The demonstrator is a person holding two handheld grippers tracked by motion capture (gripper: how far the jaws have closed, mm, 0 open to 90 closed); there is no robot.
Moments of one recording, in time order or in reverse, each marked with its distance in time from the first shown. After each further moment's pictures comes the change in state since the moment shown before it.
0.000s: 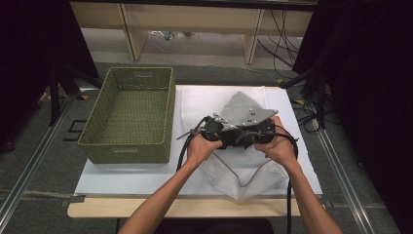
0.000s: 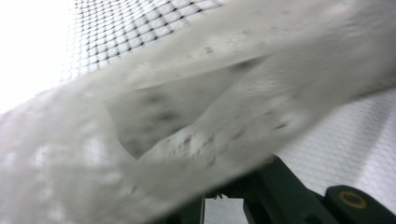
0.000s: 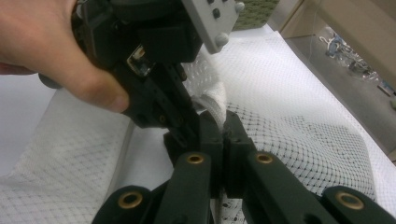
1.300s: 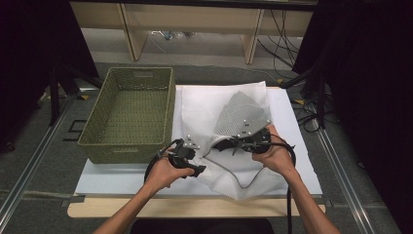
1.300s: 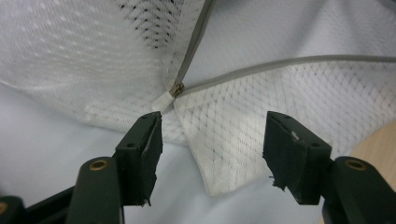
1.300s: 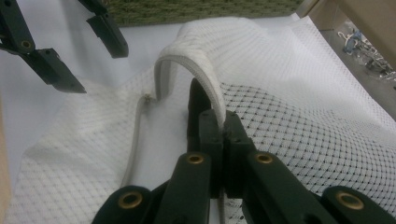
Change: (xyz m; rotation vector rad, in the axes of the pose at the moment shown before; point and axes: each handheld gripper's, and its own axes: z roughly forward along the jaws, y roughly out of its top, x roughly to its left) left arm 0.000 -0.084 -0.088 0.121 -0.061 0.090; right arm 0.025 -0.006 0.004 0.054 0.043 -0.060
